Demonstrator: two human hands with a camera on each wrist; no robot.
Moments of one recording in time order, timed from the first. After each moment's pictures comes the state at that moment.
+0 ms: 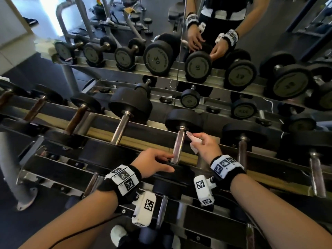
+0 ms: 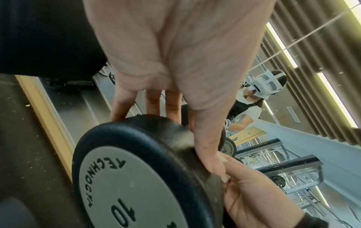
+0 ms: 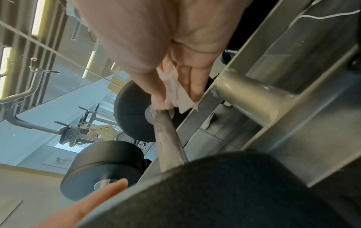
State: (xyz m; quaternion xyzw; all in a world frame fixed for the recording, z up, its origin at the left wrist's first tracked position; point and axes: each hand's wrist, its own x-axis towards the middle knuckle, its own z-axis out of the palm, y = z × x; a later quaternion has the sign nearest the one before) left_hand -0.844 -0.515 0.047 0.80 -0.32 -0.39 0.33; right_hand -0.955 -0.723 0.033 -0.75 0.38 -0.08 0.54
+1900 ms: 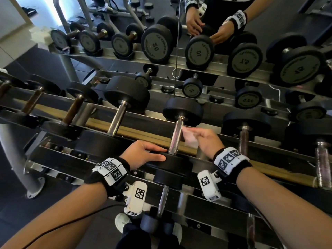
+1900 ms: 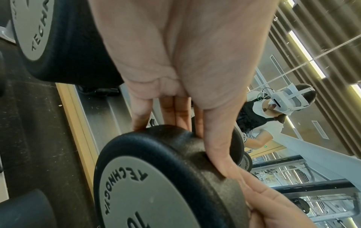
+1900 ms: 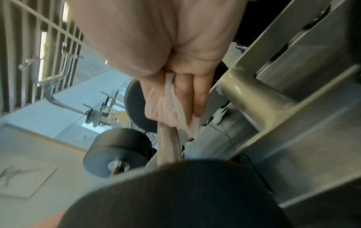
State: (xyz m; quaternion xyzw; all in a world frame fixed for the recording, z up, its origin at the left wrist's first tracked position) left_hand -0.839 -0.503 0.047 0.77 -0.27 -0.44 0.38; right_hand -0.967 -0.728 0.029 -0.78 0.26 -0.06 0.57
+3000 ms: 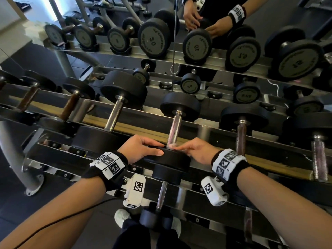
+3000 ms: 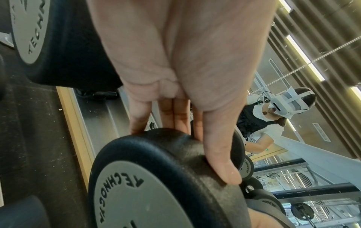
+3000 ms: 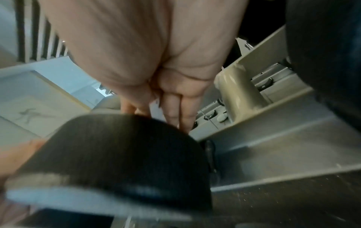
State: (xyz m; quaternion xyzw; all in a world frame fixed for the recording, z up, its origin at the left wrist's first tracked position) left_hand -0.841 -0.506 0.049 0.78 -0.27 -0.43 0.37; right_hand -0.982 -0.715 0.011 -0.85 0.12 0.15 0.50
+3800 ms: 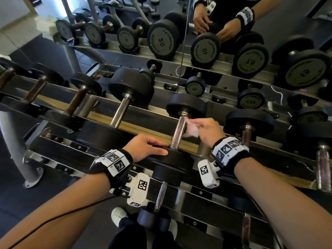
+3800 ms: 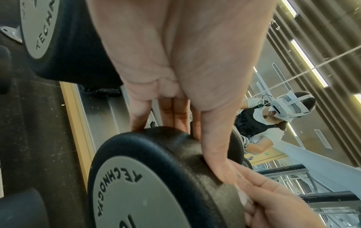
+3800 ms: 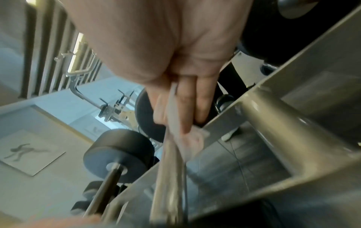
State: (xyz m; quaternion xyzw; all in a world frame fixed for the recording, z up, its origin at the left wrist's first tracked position) left_hand -0.840 -0.503 0.045 0.76 -0.27 -0.44 0.39; right_hand -0.950 -0.737 0.040 -0.83 0.28 -0.05 0.48
